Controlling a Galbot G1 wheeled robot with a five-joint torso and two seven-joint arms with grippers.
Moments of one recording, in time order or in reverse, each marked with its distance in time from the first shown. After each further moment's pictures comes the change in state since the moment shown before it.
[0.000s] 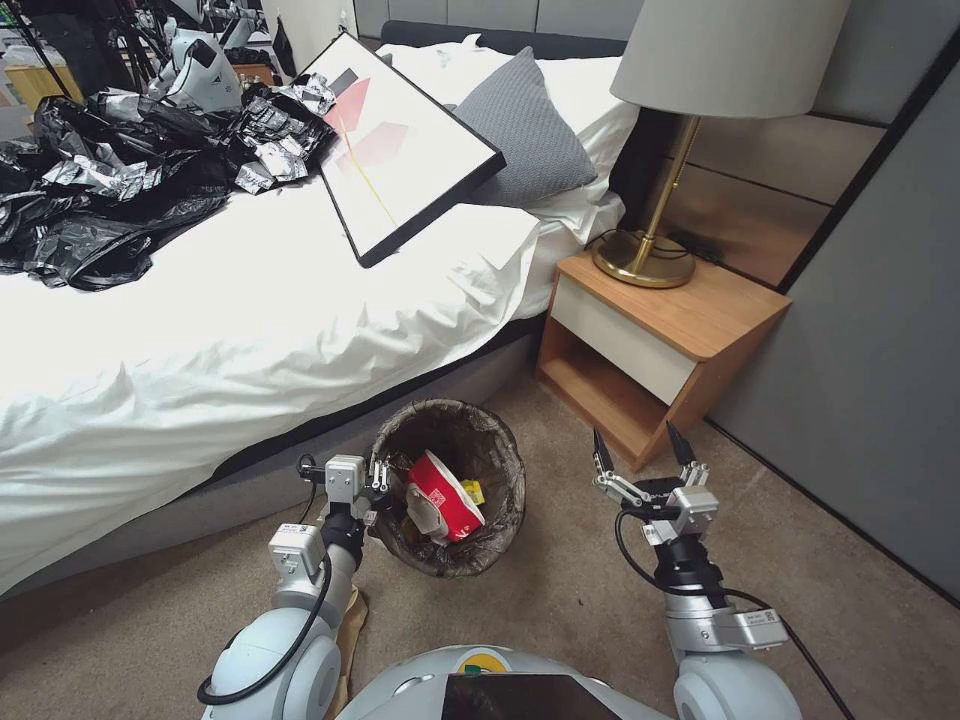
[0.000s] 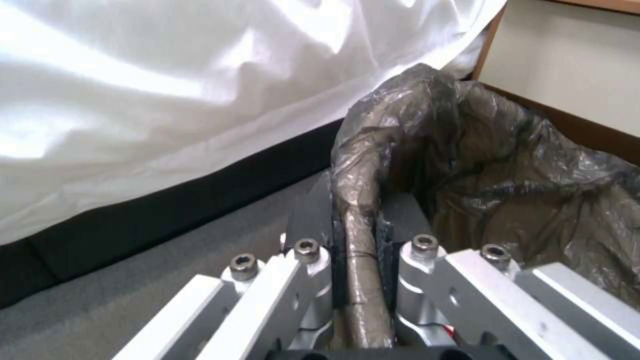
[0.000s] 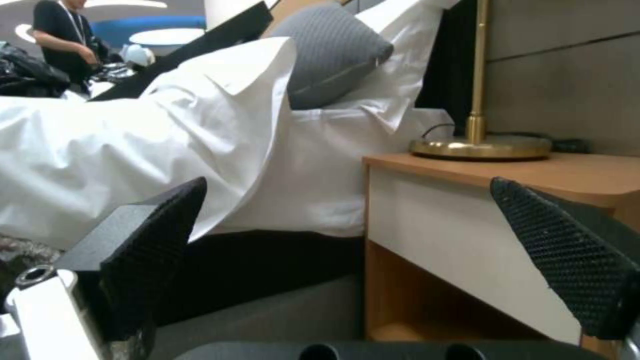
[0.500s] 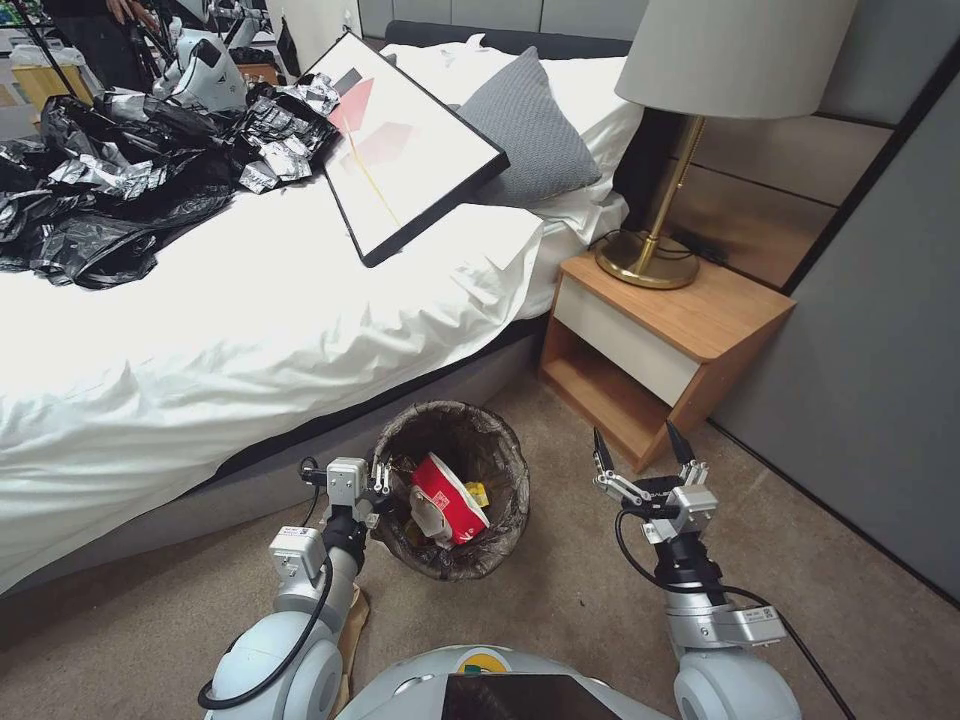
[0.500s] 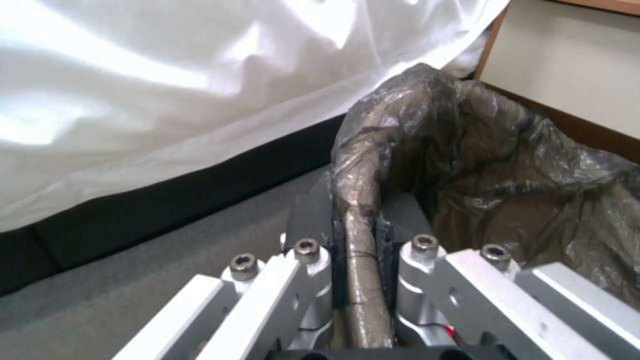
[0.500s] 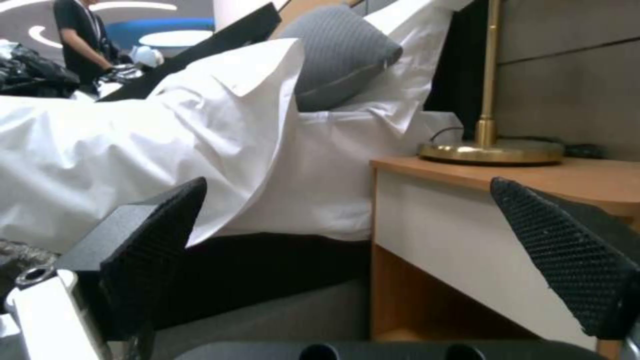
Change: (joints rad) left arm 0.010 -0.003 0.007 -0.005 -0.006 0.002 -0.002; right arm 0.016 -0.011 0.009 -0.005 0.012 -0.005 -0.010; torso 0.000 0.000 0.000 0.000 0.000
